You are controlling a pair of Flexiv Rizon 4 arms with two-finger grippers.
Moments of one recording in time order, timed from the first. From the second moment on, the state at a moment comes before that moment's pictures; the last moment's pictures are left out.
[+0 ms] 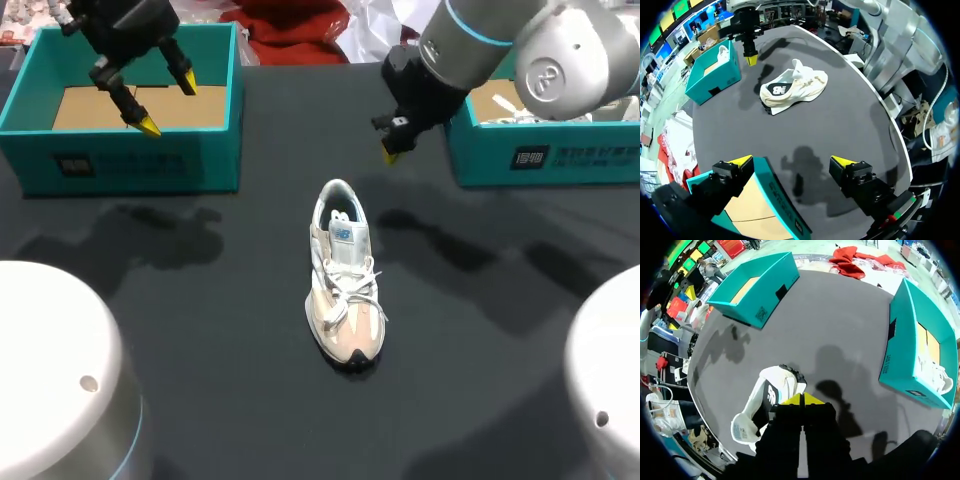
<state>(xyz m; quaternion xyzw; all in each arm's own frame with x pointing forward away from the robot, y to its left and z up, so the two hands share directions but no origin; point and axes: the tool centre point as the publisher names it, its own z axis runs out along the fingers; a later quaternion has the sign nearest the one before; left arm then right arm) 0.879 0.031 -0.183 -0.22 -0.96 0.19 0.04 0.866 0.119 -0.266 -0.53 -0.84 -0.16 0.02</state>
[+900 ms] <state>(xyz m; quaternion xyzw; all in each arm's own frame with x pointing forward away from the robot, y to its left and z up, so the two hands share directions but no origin) 0.885 0.105 -0.171 -0.30 -0.94 0.17 0.02 0.800 0.188 -0.276 -0.62 -0.78 -0.04 -0.08</state>
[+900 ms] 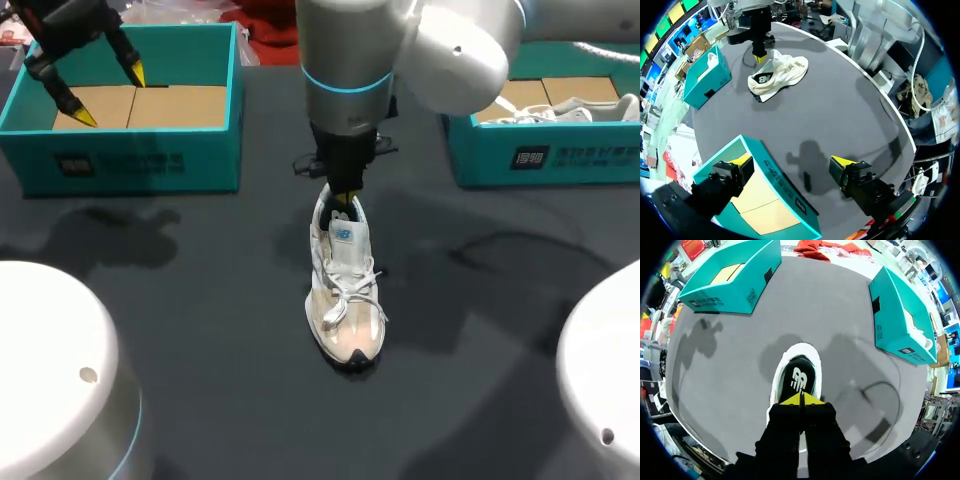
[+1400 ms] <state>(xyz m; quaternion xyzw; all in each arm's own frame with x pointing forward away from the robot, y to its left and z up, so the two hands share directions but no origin) 0.885 0.105 -0.172 -0.30 -0.94 0.17 0.02 0.810 0.189 -0.293 -0.65 -0.75 -0.02 -0.14</state>
